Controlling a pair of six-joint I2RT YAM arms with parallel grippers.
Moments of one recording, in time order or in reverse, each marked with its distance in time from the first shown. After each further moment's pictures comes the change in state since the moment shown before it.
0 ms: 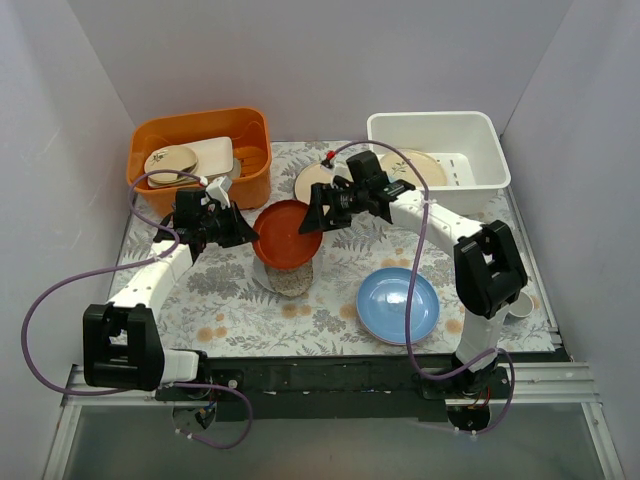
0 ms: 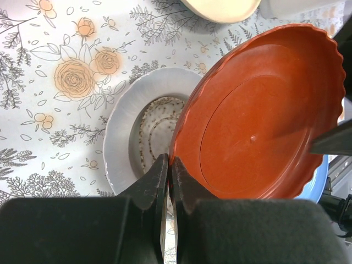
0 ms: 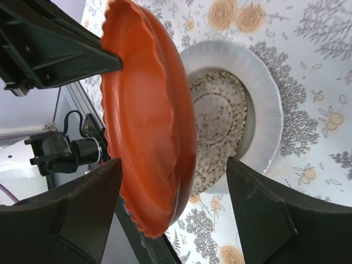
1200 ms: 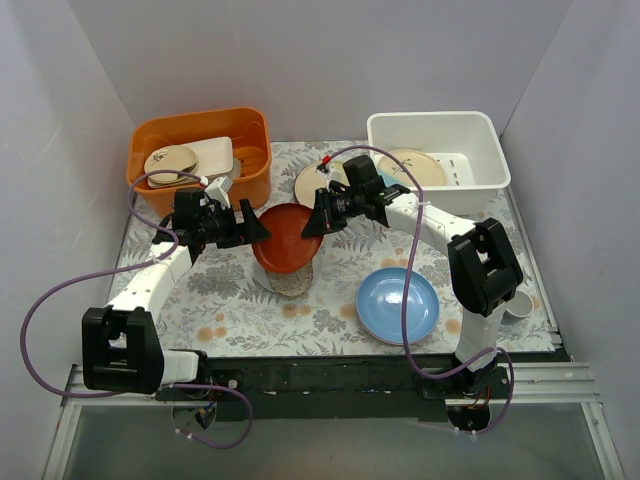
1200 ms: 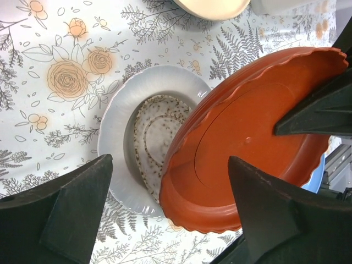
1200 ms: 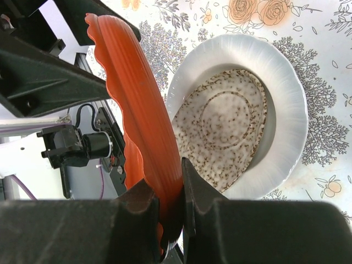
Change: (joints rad) left arm 0.001 -0.019 -0.006 0.003 0.033 0.011; right arm 0.024 0.035 -0.036 0.078 -0.068 0.049
